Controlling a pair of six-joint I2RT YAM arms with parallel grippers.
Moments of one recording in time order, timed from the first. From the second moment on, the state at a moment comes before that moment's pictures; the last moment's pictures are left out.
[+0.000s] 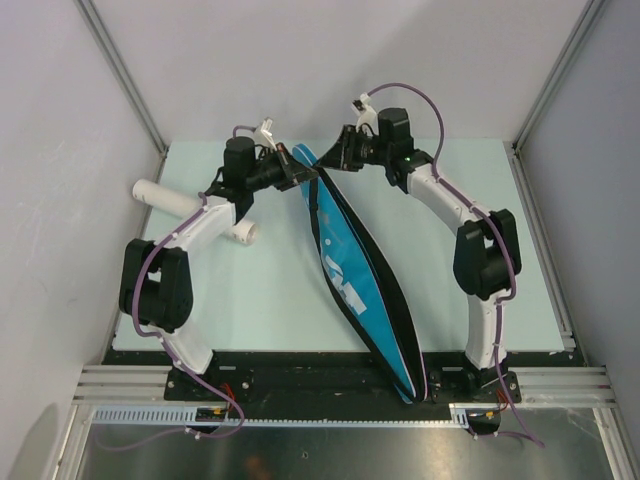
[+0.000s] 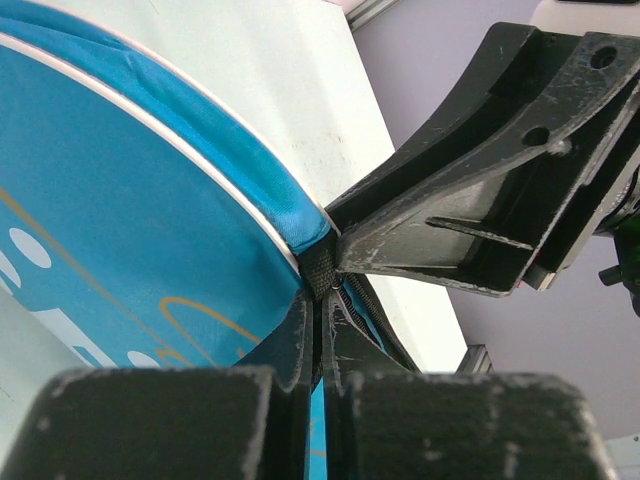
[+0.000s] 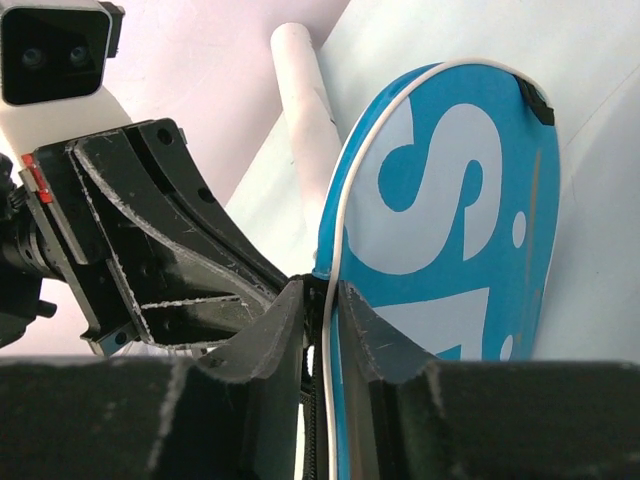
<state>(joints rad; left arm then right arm) -0.29 1.70 1.27 0.15 0.58 -0.72 0.43 2.03 1.79 -0.03 -0.69 0.58</state>
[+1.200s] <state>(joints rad) -0.29 1.72 1.27 0.17 0.58 -0.73 0.44 2.04 1.90 -0.18 -0.63 0.48</state>
